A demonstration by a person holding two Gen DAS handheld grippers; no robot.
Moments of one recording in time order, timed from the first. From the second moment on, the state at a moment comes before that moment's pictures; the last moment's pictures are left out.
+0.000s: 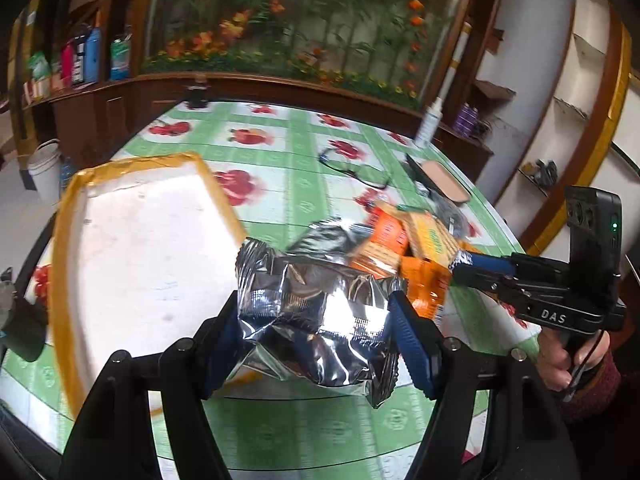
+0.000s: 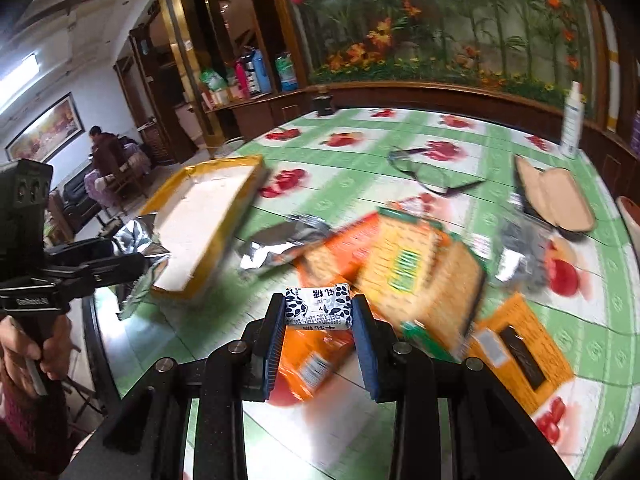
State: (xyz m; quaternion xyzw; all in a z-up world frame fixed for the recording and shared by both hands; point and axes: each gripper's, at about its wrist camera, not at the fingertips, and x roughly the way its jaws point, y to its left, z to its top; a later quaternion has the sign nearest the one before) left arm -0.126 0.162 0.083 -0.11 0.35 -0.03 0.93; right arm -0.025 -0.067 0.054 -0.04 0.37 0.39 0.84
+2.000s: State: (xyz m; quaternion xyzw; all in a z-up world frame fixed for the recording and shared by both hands) left arm -0.041 0.303 0.053 -0.14 0.43 0.17 0.87; right arm 0.099 0.211 0.041 -0.03 0.49 0.45 0.75
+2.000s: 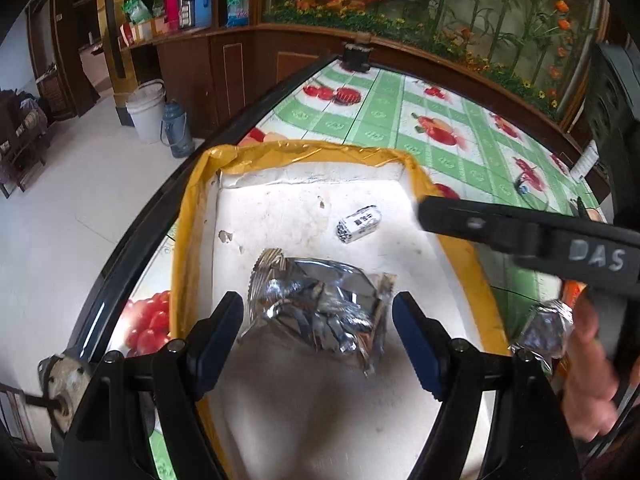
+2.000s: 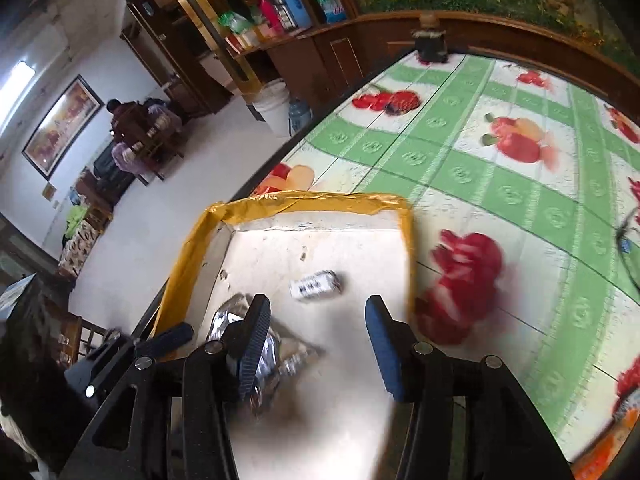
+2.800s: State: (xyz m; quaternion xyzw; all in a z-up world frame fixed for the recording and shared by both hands) left arm -0.111 0.200 0.091 -0.11 0.38 0.05 0.92; right arm 0.013 0.070 0.020 -0.22 0.47 0.50 0.69
